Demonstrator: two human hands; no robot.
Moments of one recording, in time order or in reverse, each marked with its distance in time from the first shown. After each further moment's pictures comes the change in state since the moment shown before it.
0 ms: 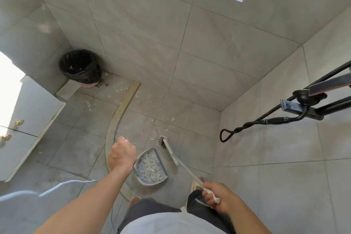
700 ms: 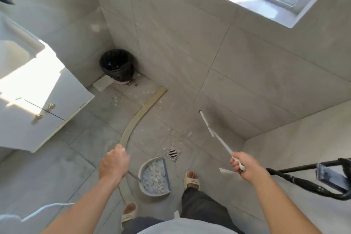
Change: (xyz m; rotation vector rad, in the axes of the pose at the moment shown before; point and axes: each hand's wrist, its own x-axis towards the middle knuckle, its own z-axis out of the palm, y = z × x) left_hand 0.015 0.011 -0.006 0.073 0.046 -0.114; right_hand 0.021 -0.255 0.012 -0.275 0.072 -0.332
